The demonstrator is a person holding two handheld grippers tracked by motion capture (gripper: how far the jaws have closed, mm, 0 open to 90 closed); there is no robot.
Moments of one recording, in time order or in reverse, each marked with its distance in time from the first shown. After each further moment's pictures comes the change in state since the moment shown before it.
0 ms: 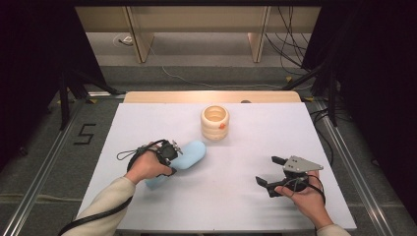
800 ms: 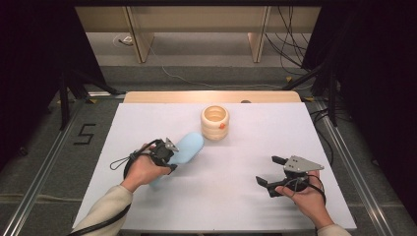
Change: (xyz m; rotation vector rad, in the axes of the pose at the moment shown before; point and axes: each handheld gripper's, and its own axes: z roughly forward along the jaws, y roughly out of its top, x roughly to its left) left arm -0.007 -0.010 -0.013 -0.163 0.062 -0.078; right arm -0.001 0.000 -0.001 -0.003 0.002 -0.003
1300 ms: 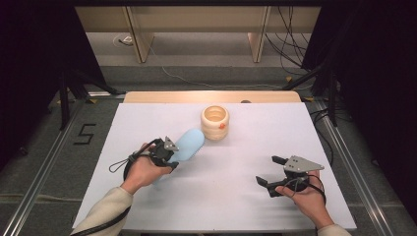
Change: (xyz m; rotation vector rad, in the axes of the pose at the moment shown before) left arm -0.004 0.001 -0.006 -0.083 0.030 -0.014; right arm 0.000 0.000 0.000 -0.001 0.000 0.001
